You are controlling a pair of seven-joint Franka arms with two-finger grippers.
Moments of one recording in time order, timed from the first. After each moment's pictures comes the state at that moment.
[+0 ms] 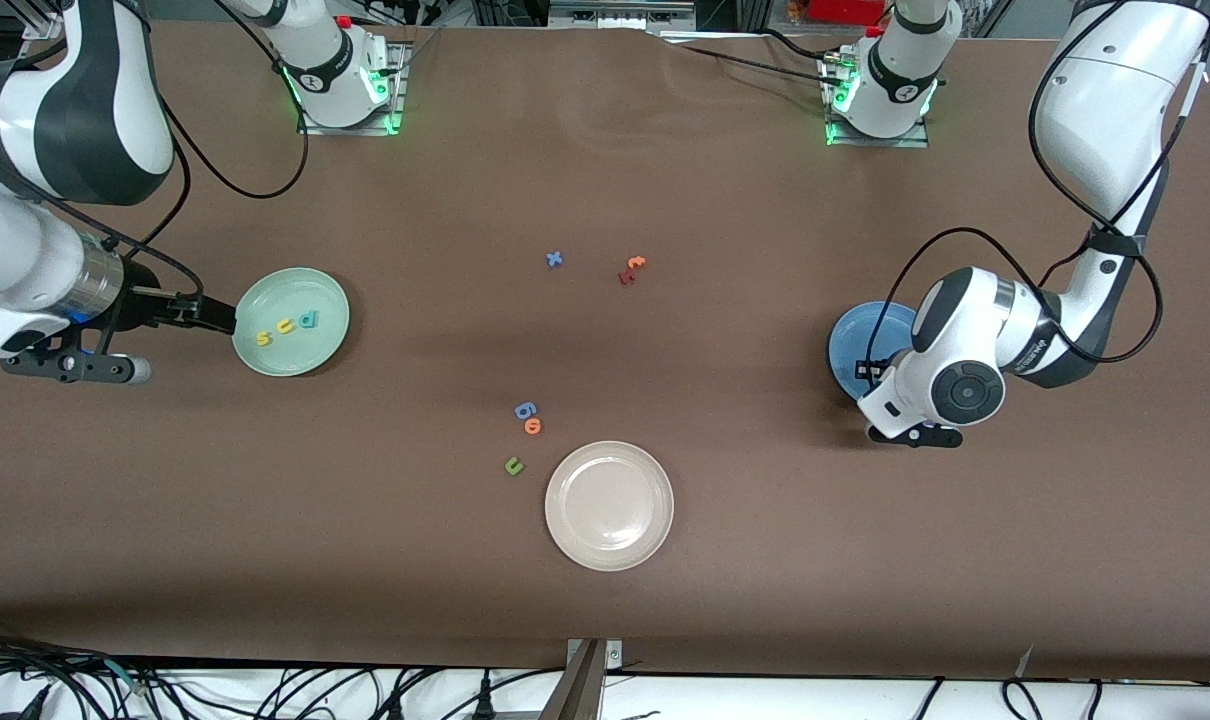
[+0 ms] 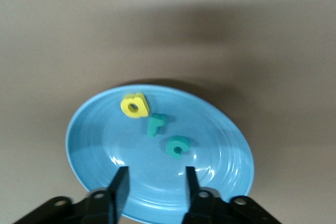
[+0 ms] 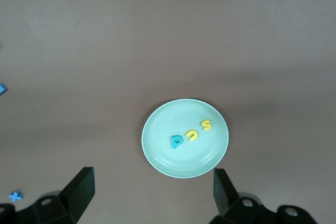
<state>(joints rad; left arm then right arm) 0.18 0.65 -0.42 -1.65 0.35 1.83 -0.31 0.40 0.24 -0.37 -1.60 0.06 1.70 0.10</state>
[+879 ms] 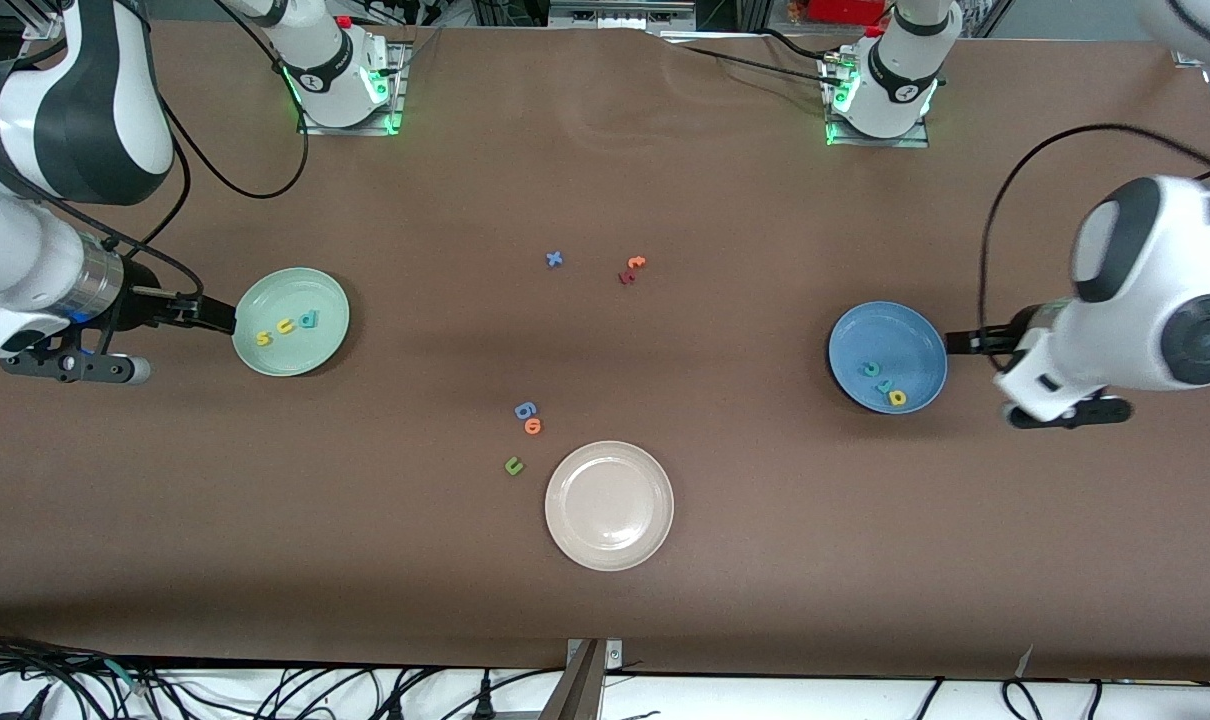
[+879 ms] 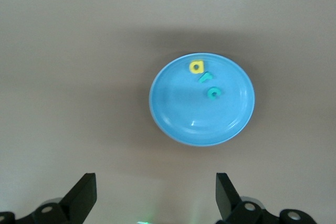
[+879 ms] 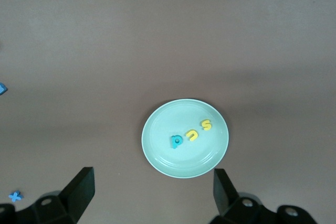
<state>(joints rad) 0.29 0.42 -0.41 -1.46 0.21 1.47 -0.21 0.40 0.24 -0.37 -1.60 0.06 1.70 0.10</state>
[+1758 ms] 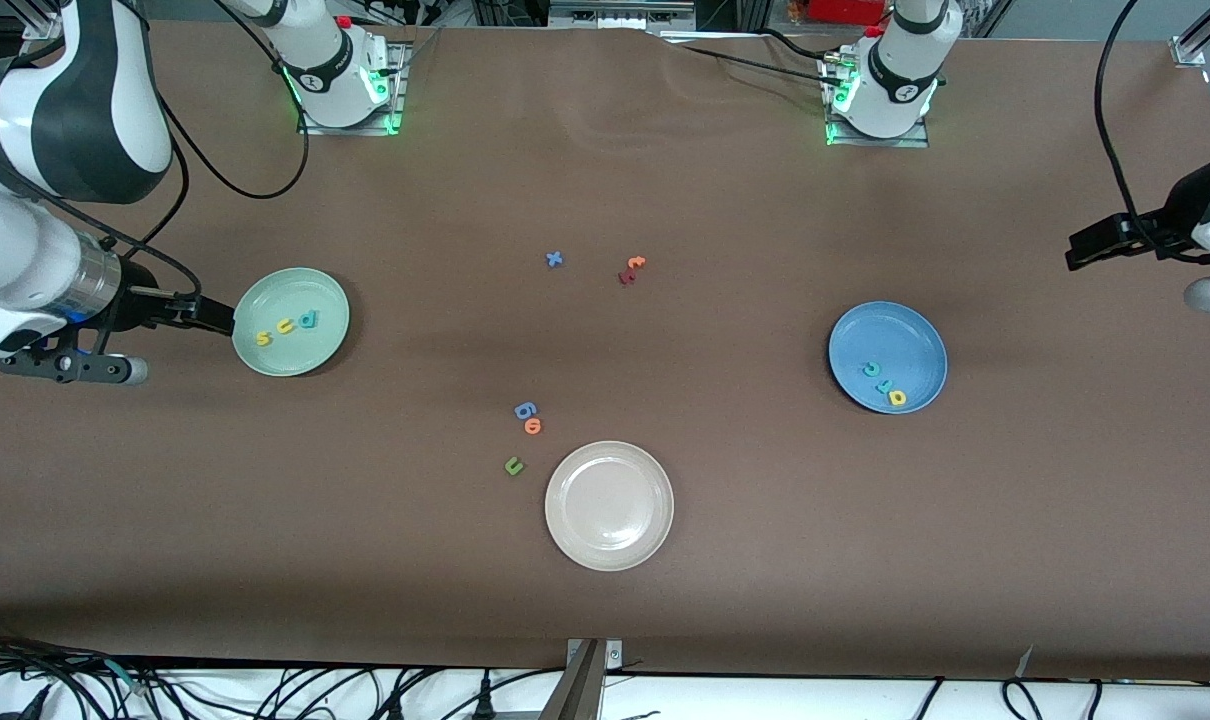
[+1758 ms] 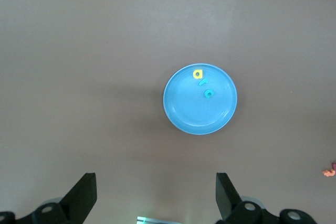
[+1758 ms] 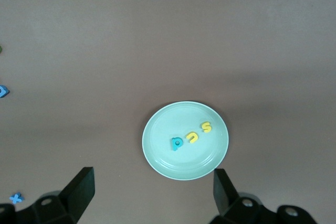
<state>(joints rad) -0.02 0.11 0.03 -1.48 0.03 1.45 -0.11 0.40 0.24 -0.37 -1.59 0.06 1.71 0.10</state>
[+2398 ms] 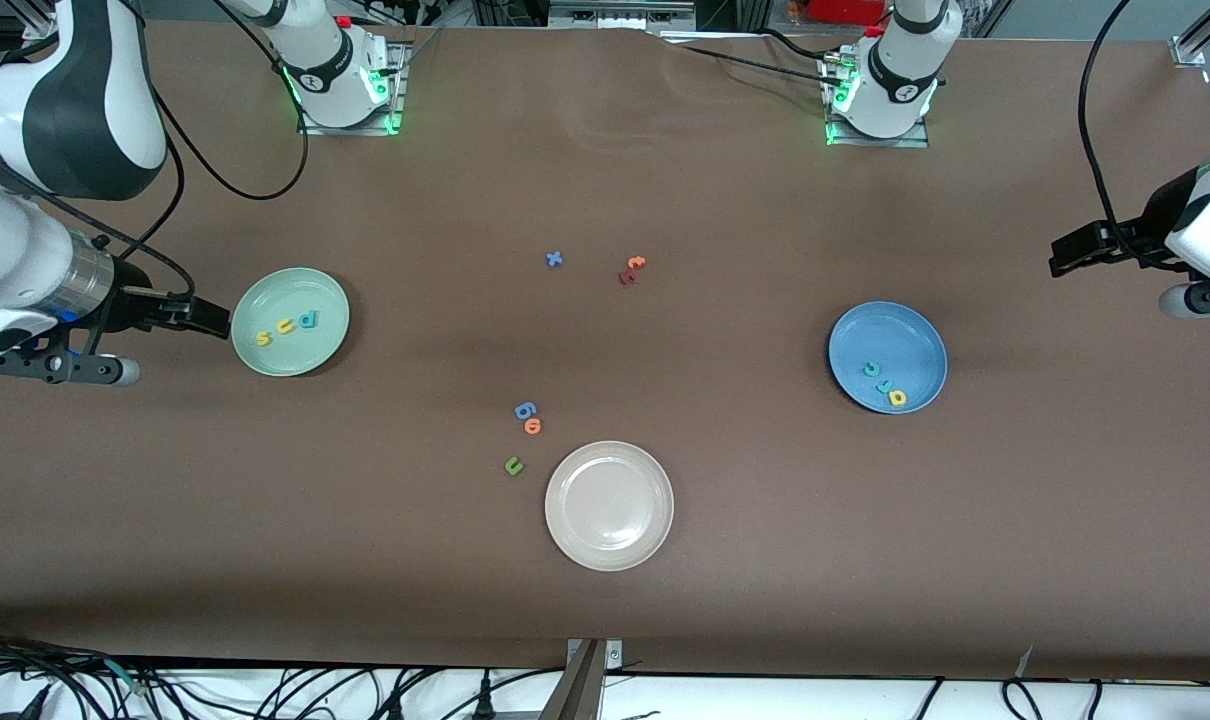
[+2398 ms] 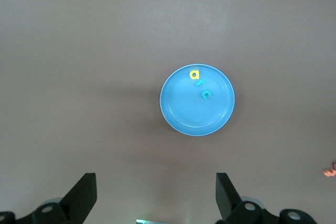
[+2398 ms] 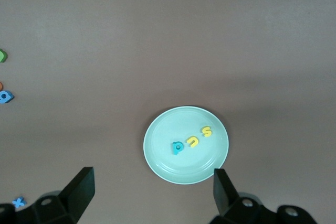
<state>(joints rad) -0.03 0.11 0.03 -1.49 0.03 1.46 -0.11 0.39 0.24 -0.37 -1.58 0.07 1.72 0.10</state>
